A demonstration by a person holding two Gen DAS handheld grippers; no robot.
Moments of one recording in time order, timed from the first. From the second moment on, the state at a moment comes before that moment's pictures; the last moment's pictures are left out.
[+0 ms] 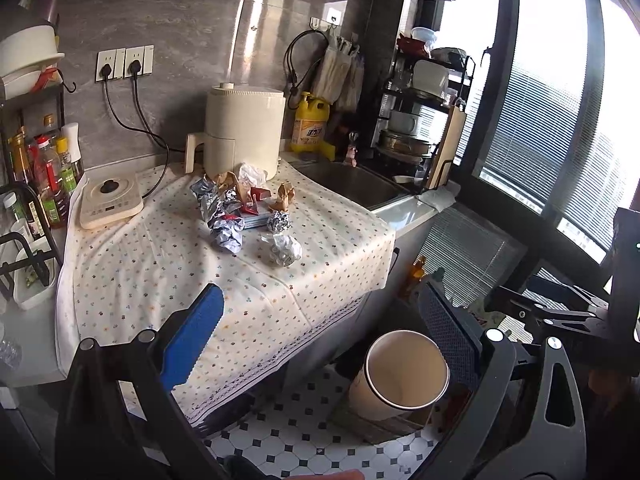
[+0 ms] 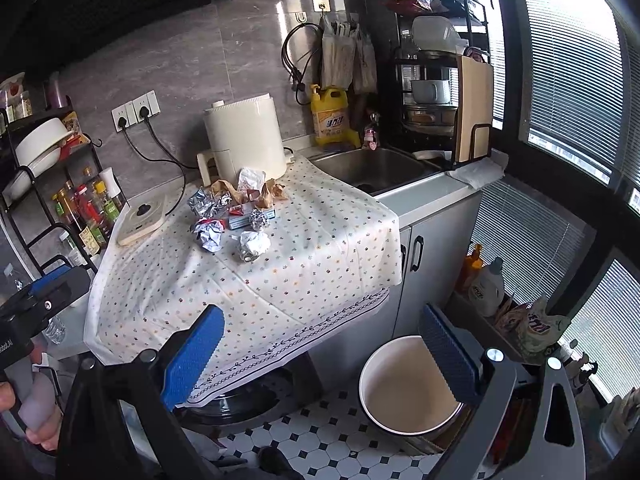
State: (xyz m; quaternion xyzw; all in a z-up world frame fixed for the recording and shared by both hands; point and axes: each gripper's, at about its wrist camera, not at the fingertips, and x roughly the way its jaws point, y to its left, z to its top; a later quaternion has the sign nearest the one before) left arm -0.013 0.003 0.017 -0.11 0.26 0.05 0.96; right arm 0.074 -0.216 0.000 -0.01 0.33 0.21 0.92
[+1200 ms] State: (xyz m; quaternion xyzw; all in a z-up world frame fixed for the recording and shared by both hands) left arm -0.022 0.011 0.015 -0.10 0.27 0.06 0.95; right arm 0.069 -0.209 0.006 -0.01 0.32 0.23 0.92
